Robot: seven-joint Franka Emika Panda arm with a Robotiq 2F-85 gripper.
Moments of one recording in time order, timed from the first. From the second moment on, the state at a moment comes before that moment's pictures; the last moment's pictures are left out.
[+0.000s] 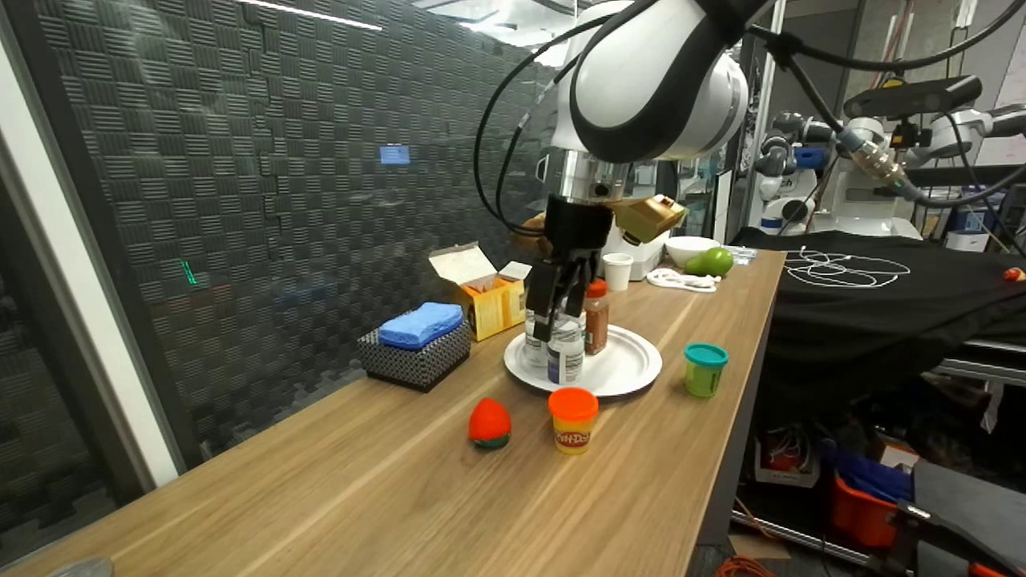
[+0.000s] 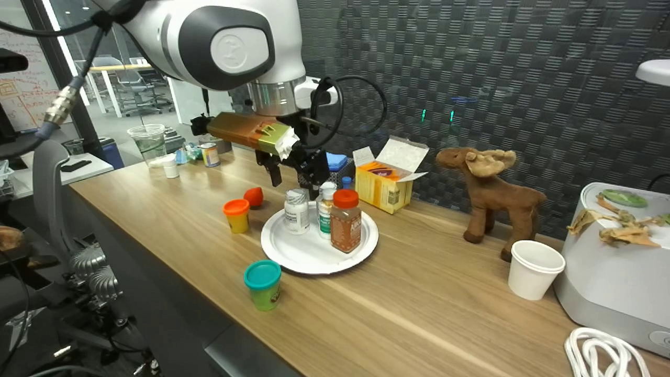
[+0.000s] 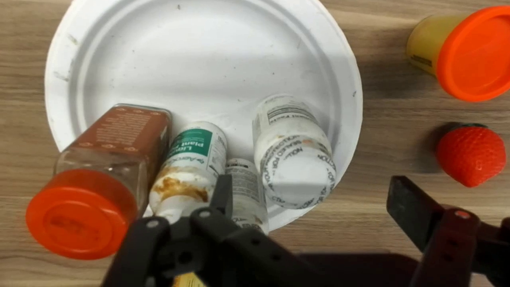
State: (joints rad) arm 0.01 0.19 0.04 -2.17 0.06 2.51 -0.22
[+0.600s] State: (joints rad) arm 0.01 0.04 0.04 -2.22 0.05 2.51 -0.19
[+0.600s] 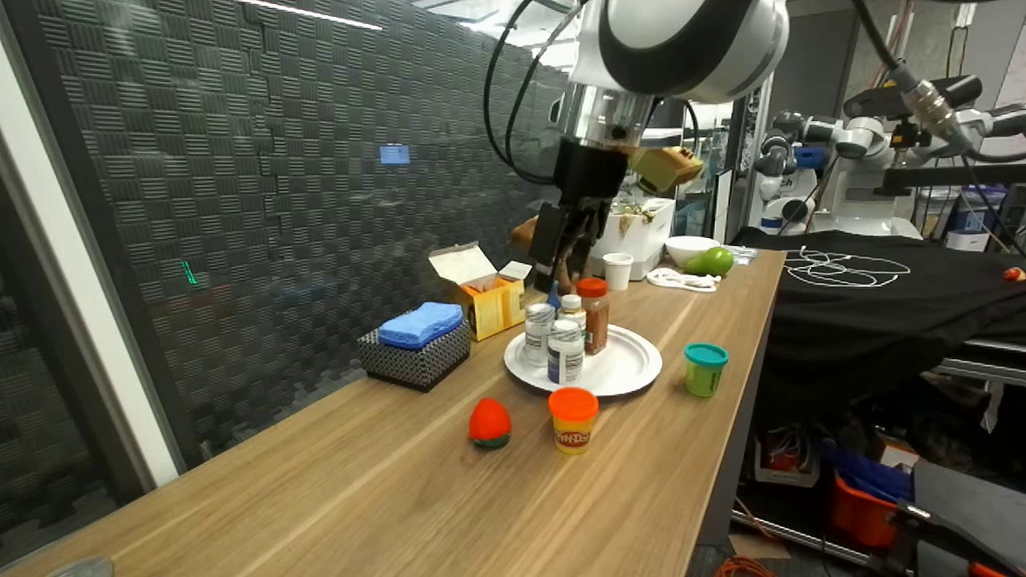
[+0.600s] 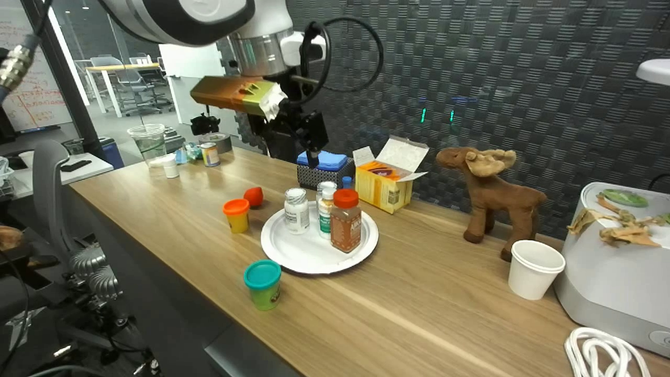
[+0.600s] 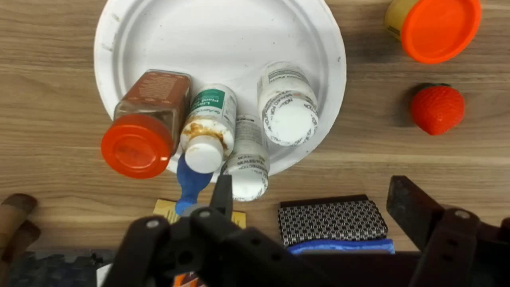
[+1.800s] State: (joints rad) arm -0.12 -0.21 -0.02 -2.42 -0.11 2.42 0.20
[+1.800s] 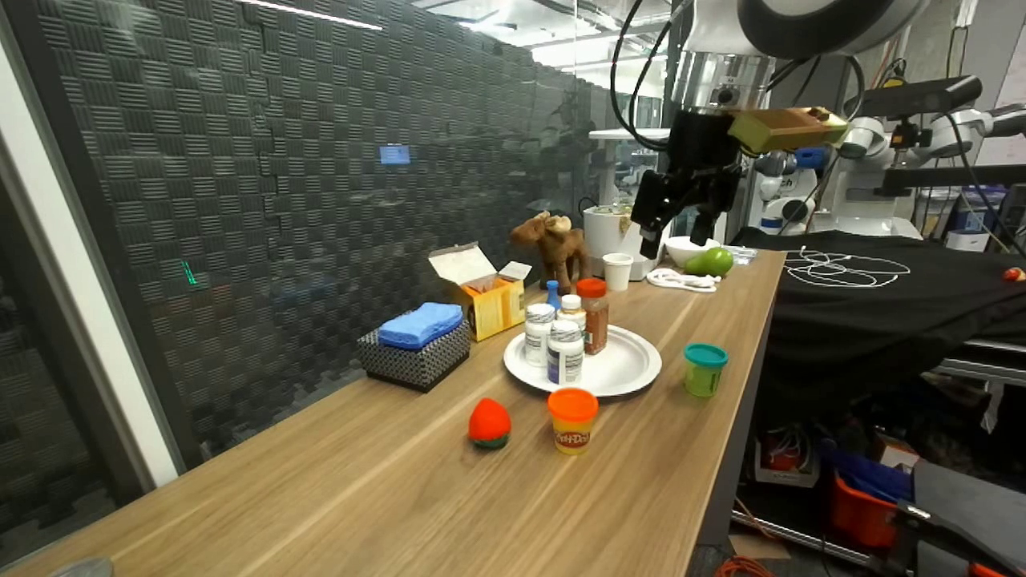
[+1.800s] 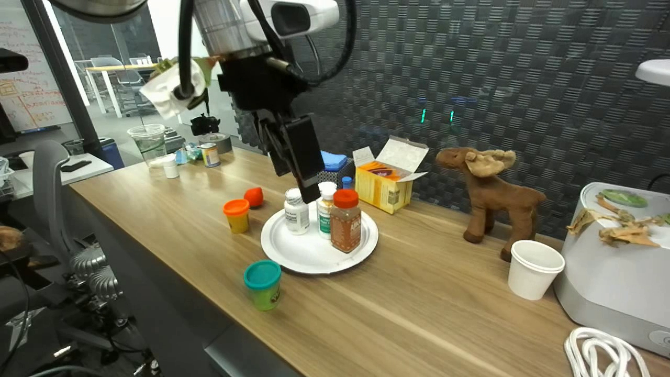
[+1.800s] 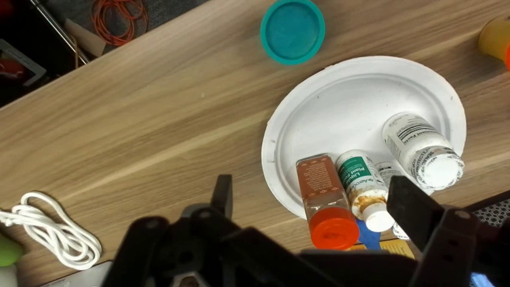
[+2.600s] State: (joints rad) arm -0.12 -0.20 -0.02 -2.48 -0.13 2.42 0.20
